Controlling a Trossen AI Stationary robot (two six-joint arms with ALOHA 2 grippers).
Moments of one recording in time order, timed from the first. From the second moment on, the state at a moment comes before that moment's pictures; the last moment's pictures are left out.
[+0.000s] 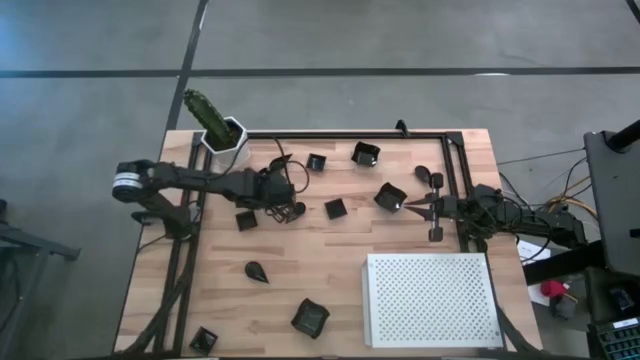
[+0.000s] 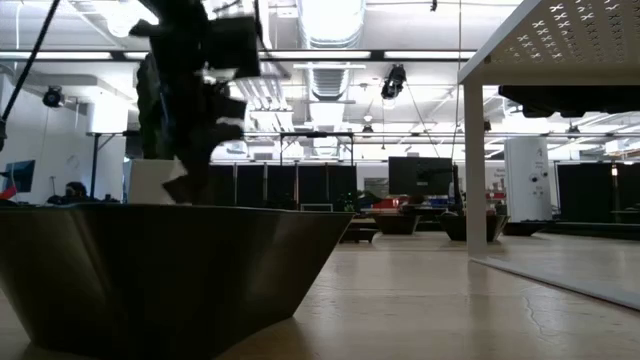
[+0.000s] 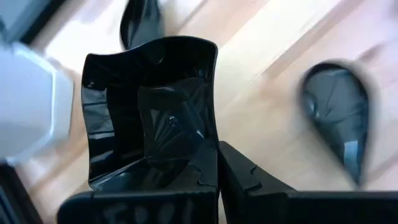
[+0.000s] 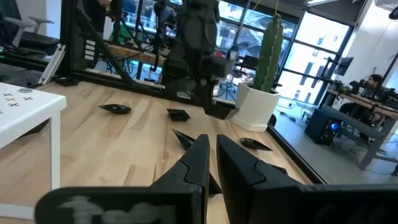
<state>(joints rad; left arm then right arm) 0.08 1.51 1.03 -0.87 -0.48 -0.67 -0.16 0.02 0.01 0.03 -0.11 -0.22</state>
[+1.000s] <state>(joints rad) -0.20 1.74 1.25 -0.11 -0.91 0.58 -0.16 0.10 0.01 0.17 -0.02 -0.07</state>
